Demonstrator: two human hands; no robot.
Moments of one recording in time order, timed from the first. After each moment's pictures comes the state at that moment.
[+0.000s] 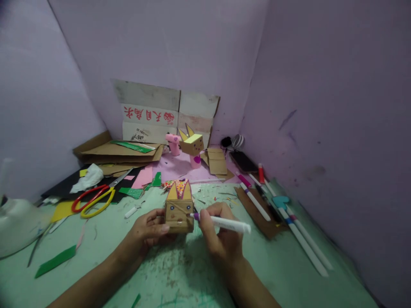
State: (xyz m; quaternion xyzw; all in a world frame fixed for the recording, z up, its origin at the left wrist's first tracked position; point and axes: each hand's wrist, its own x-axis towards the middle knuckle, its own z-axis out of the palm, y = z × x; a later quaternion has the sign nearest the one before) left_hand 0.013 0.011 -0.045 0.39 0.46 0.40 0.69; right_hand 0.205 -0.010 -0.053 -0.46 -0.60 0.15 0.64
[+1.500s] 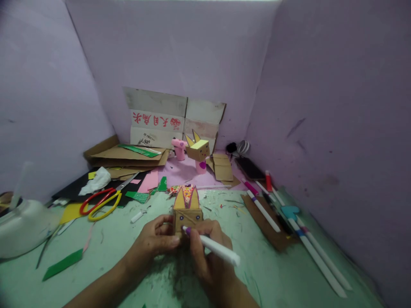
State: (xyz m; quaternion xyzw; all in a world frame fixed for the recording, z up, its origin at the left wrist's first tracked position) left_hand 0.016 0.012 -0.052 0.41 0.43 0.41 0.69; right_hand 0.173 -0.022 -0.062 -0.42 -0.58 0.19 0.67
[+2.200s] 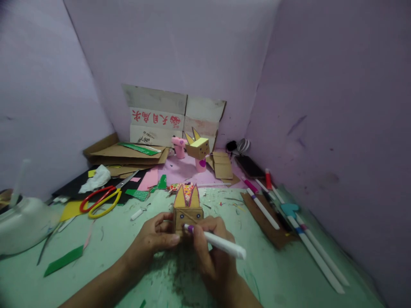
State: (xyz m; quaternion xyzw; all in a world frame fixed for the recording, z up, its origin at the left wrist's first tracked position) left_hand 0.017 0.011 -0.049 0.41 0.42 0.42 0.69; right_hand 0.179 -0.021 -0.061 -0.41 -0.61 0.18 0.65
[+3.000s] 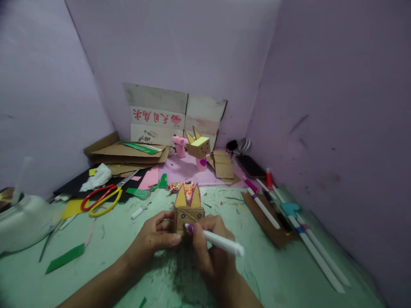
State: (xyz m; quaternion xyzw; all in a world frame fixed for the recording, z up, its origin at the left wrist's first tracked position) left_hand 0.019 0.008 -0.038 0.40 0.44 0.41 0.69; right_hand 0.178 -0.021 -0.058 -0.41 -0.61 0.15 0.66
